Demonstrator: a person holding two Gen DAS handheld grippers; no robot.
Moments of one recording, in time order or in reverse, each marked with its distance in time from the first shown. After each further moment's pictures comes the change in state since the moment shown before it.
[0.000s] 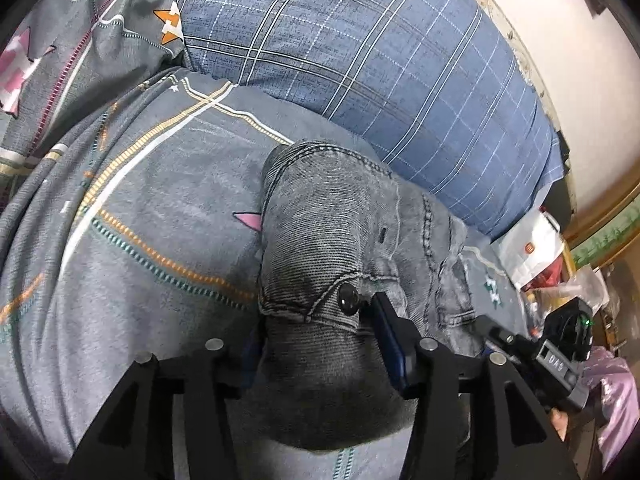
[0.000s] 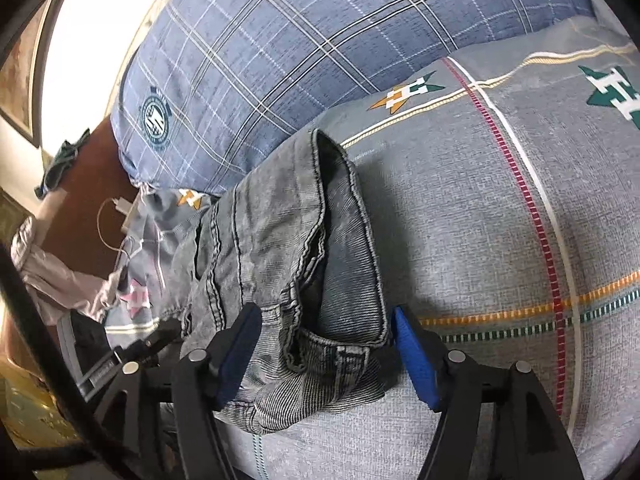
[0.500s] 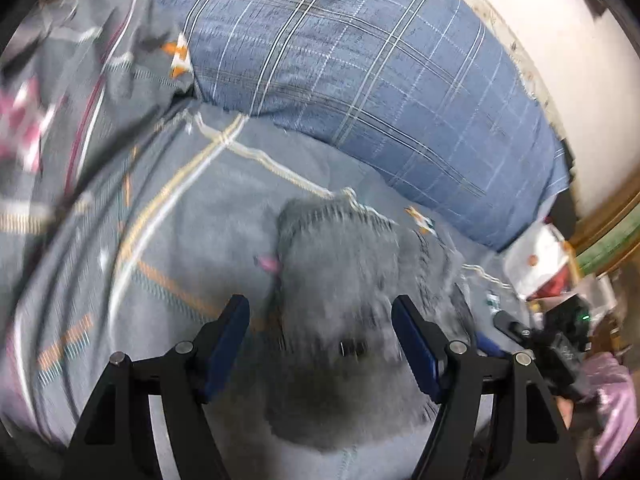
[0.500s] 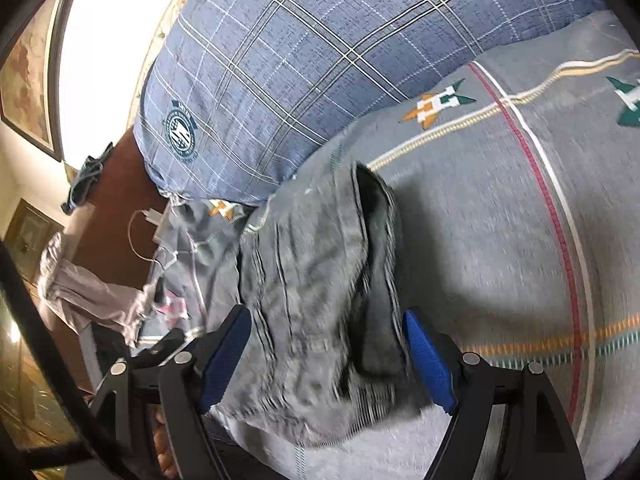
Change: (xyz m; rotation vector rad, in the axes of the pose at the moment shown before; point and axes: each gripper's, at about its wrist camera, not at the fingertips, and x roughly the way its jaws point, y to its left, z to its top) left arm -0.027 -0.003 0.041 0.008 -0.029 0.046; right arm -0.002 0.012 0.037 0.026 0.034 0.118
